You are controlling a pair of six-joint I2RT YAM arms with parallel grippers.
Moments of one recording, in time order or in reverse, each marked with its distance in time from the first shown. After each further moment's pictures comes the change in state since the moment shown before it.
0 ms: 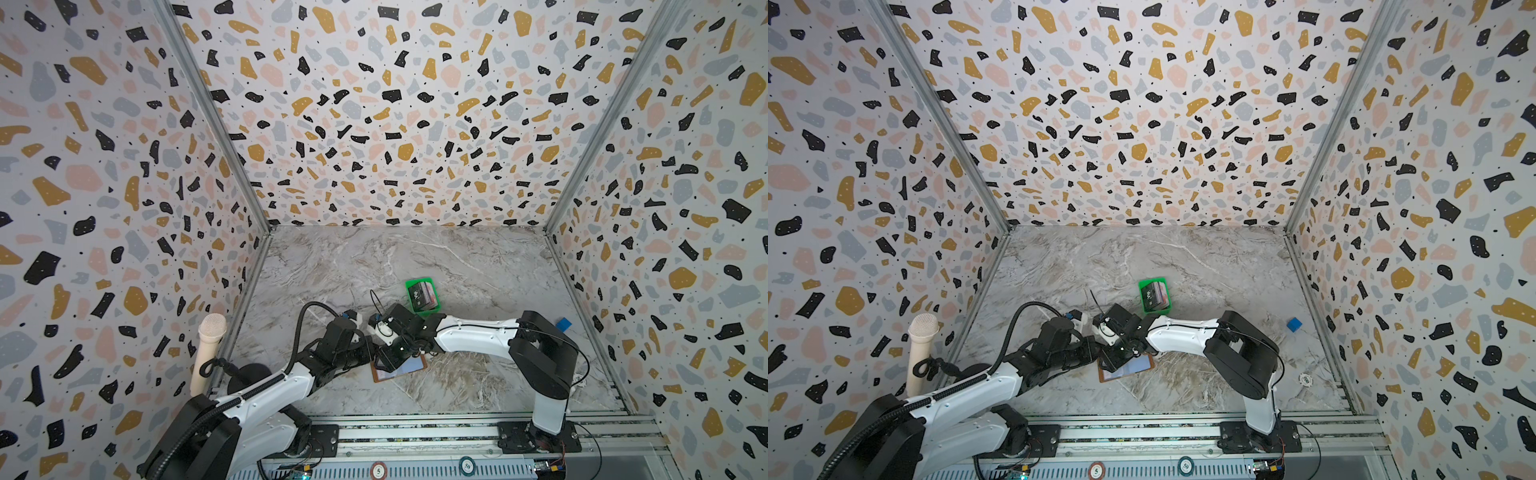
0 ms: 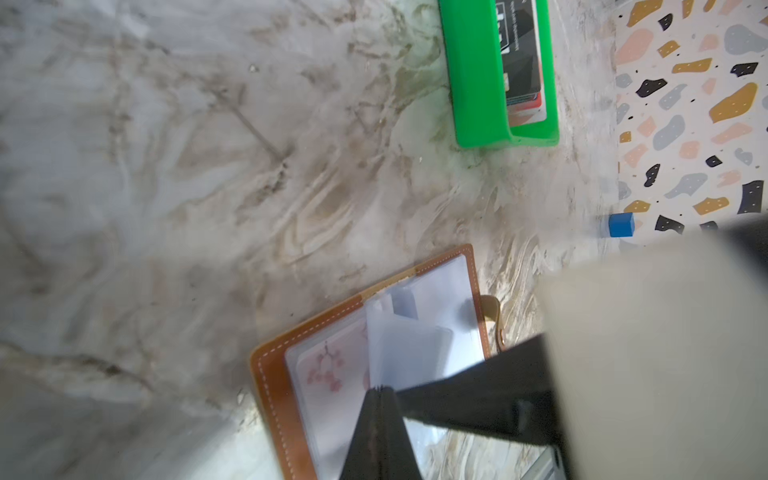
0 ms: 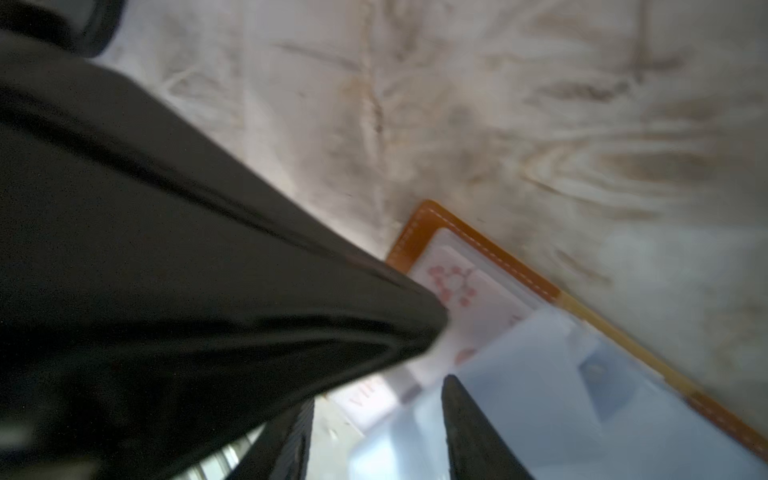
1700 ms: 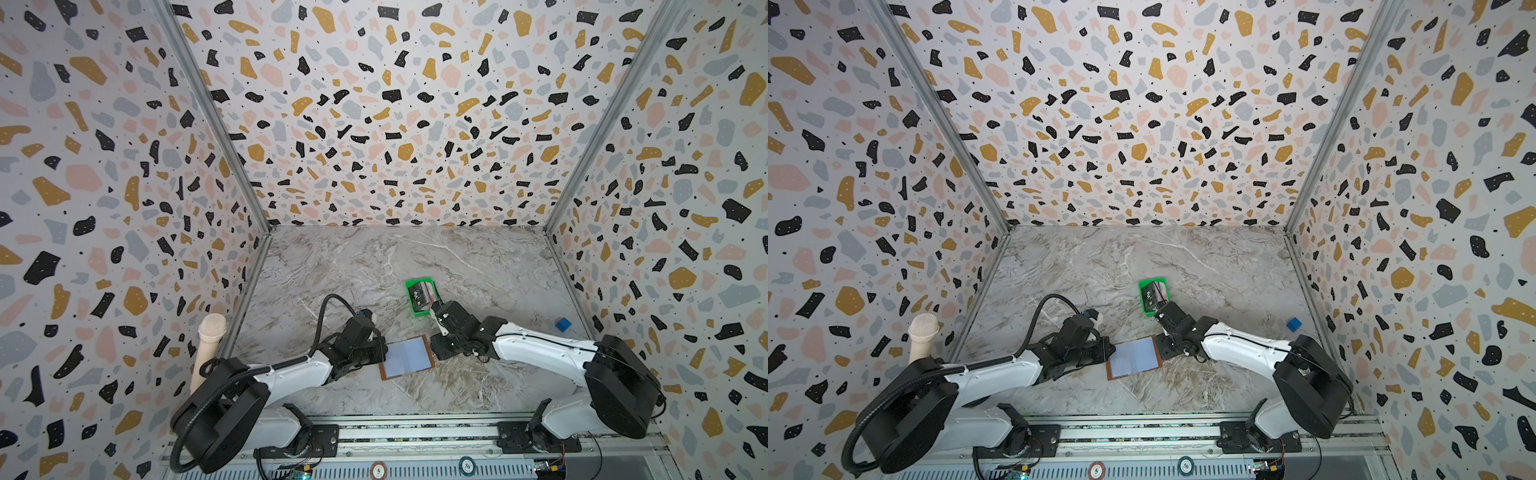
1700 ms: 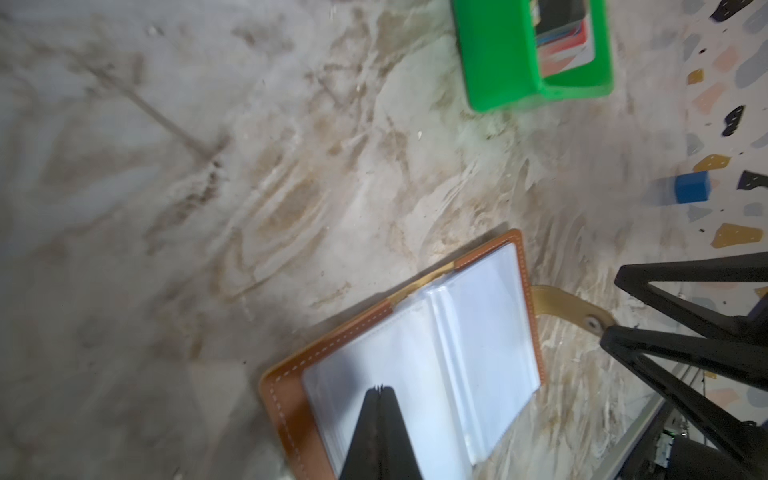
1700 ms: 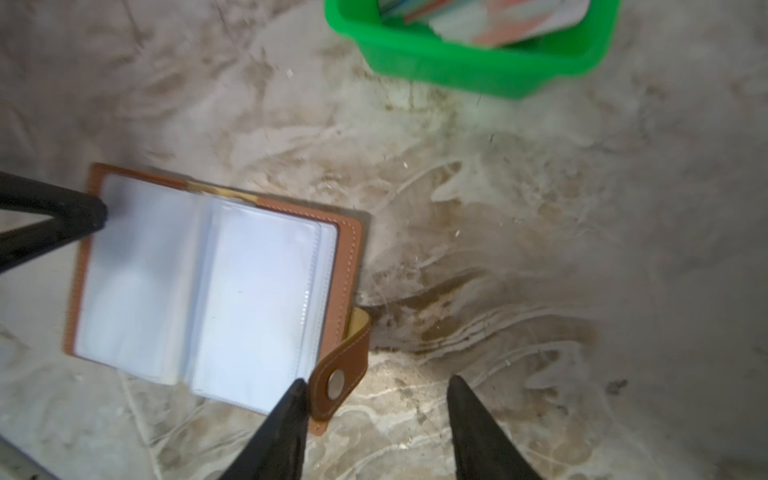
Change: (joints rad) left arm -0.106 0.193 0.095 0.051 -0.102 0.044; right arm -0.246 -0.451 -0.399 -0.067 0.354 0.093
